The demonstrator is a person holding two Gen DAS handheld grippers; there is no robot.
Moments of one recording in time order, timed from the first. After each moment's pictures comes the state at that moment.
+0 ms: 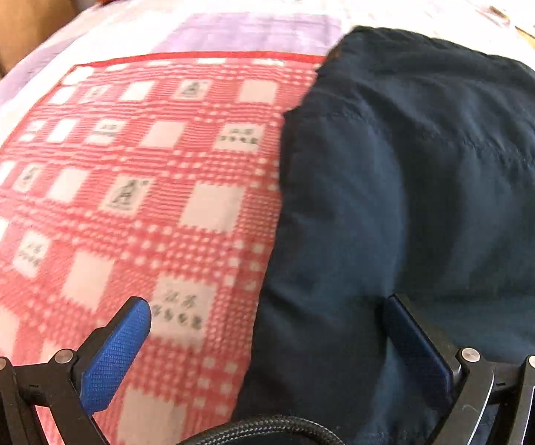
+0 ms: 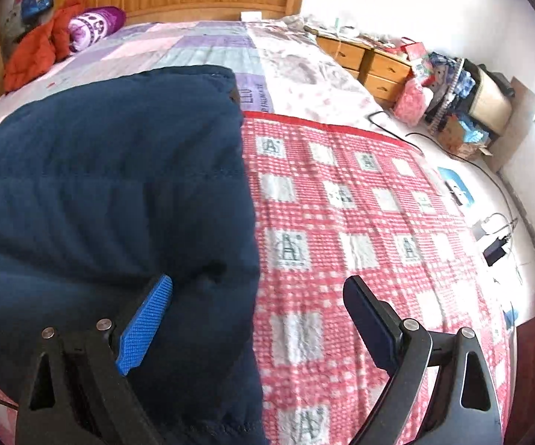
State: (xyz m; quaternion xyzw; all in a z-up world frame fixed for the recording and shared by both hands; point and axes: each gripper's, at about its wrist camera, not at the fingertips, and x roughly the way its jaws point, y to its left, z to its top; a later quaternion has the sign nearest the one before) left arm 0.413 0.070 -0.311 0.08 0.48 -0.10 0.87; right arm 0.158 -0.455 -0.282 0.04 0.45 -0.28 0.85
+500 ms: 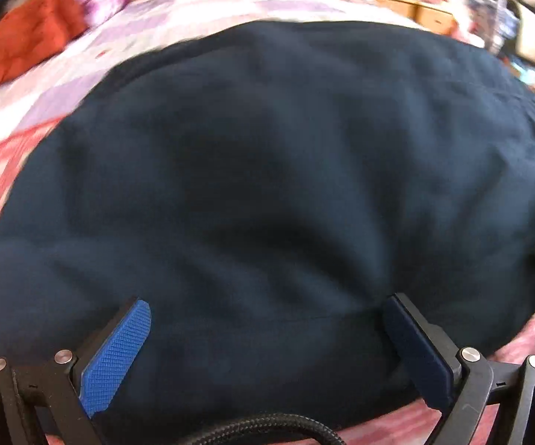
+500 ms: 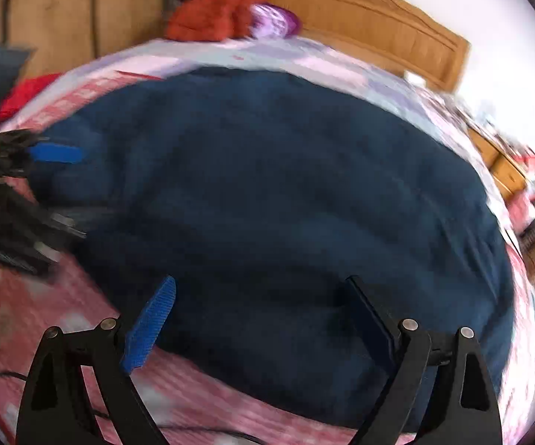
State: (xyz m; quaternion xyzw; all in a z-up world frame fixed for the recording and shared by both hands) left arm 0.294 -0.027 -0.305 0.14 0.42 -0.26 0.86; right arm 0.167 -0.263 -0.291 -0.06 0.44 -0.05 0.89
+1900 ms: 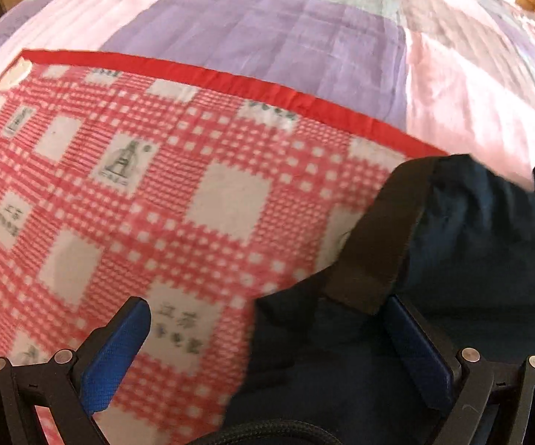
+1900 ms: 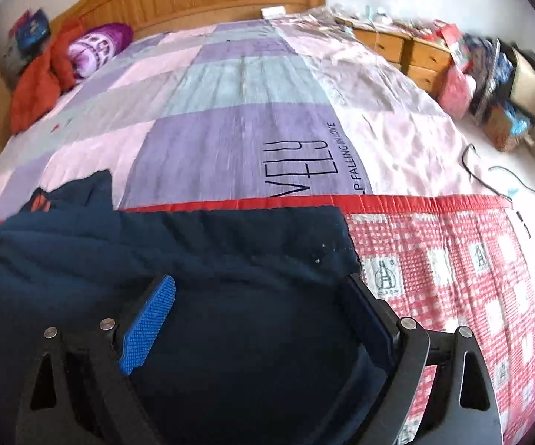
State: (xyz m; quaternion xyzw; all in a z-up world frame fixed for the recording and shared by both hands) left arm 0.580 0.020 -0.340 0.01 0.55 -0.06 0.83; right arm 0.332 -0.490 -0.284 0.11 0.46 -0.18 0.86
